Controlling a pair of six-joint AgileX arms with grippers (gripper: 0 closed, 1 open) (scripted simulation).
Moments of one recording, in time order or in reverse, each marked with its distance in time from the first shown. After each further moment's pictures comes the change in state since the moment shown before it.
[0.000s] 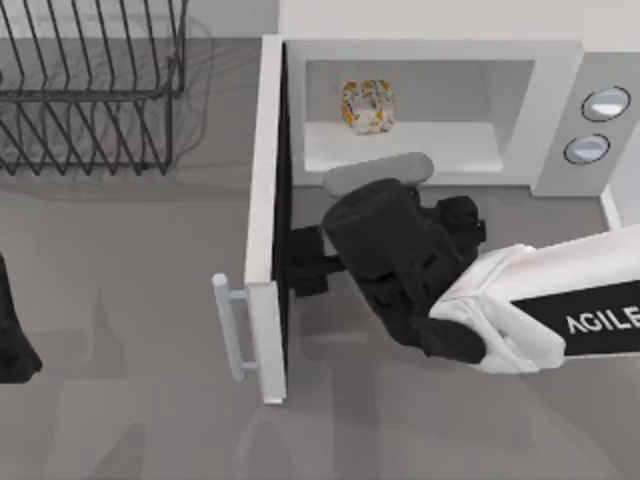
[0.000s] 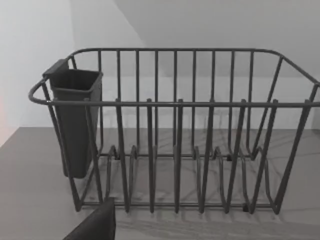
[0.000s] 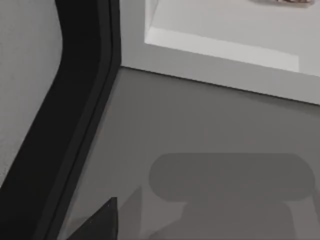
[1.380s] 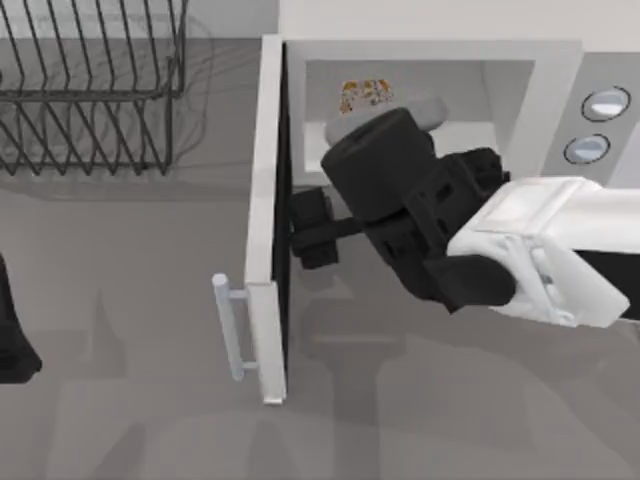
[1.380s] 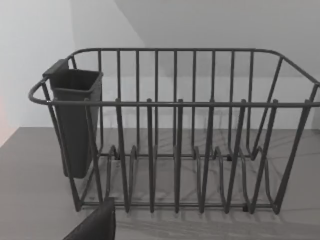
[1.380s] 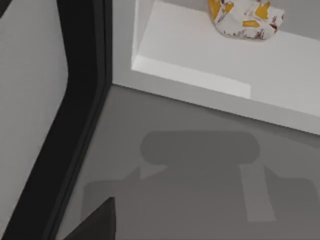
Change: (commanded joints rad) left arm 0.000 0.000 0.000 0.000 0.000 0.000; right arm 0.019 -0.174 0.115 -0.399 -0.004 0.002
